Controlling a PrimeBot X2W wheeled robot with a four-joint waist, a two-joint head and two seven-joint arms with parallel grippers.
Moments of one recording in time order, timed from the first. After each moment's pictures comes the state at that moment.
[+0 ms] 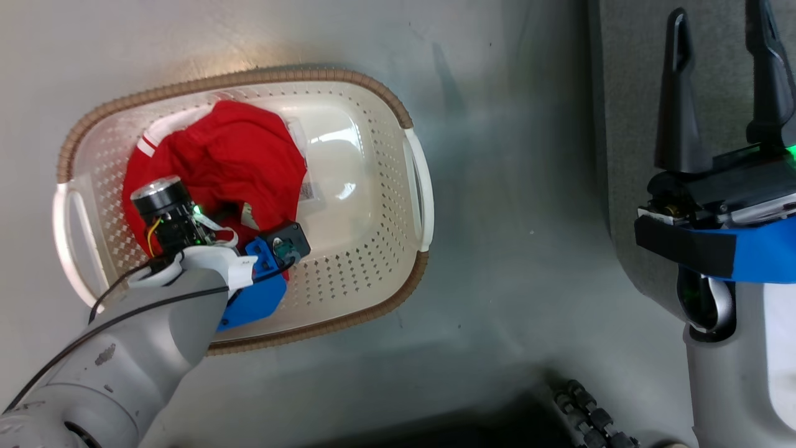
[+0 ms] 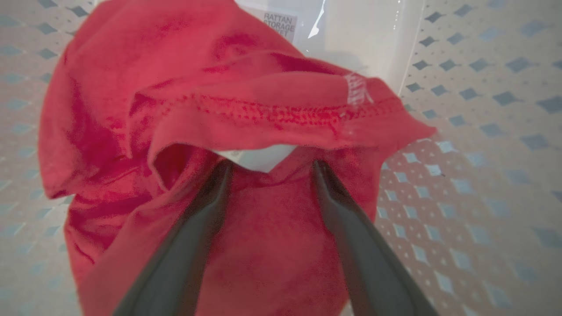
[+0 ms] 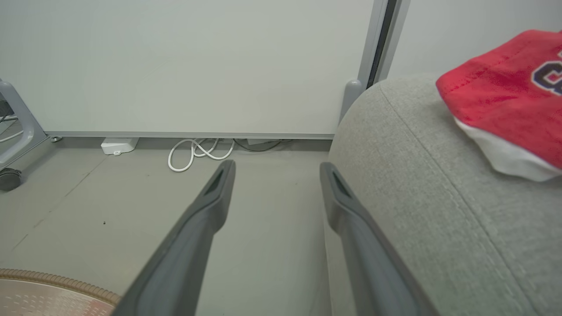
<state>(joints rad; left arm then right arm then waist) -0.97 0.26 -1.28 1.17 -0.11 -0.13 0.09 -0.51 -0.06 0.00 -0.09 0.10 0.13 -0.26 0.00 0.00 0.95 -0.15</state>
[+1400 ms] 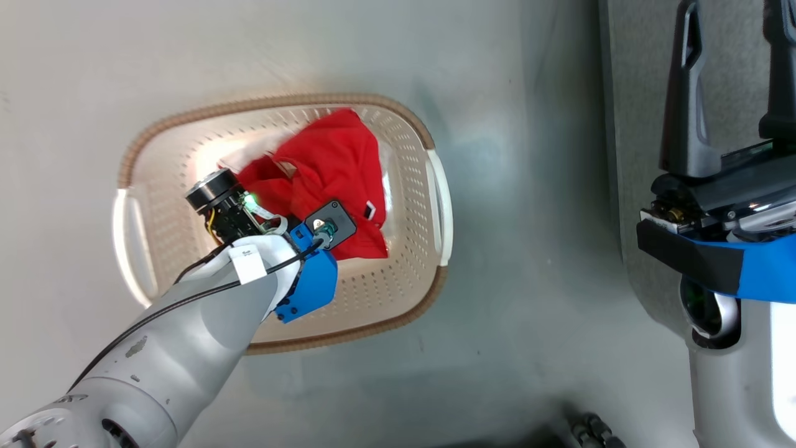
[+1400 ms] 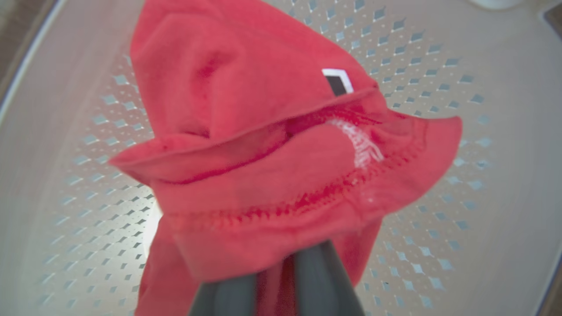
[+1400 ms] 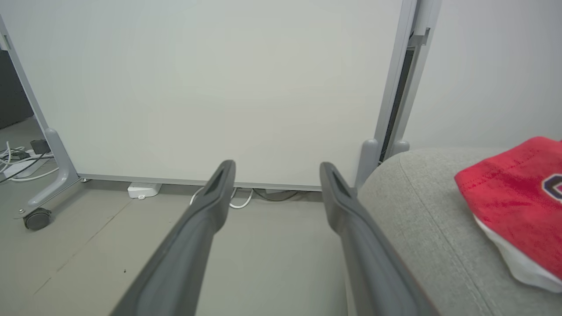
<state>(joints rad) -0.99 0.19 -1.28 1.09 -0.36 -0.13 -0.04 -0.51 -0.05 0.02 -0.18 0.07 0.13 -0.26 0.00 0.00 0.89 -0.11</state>
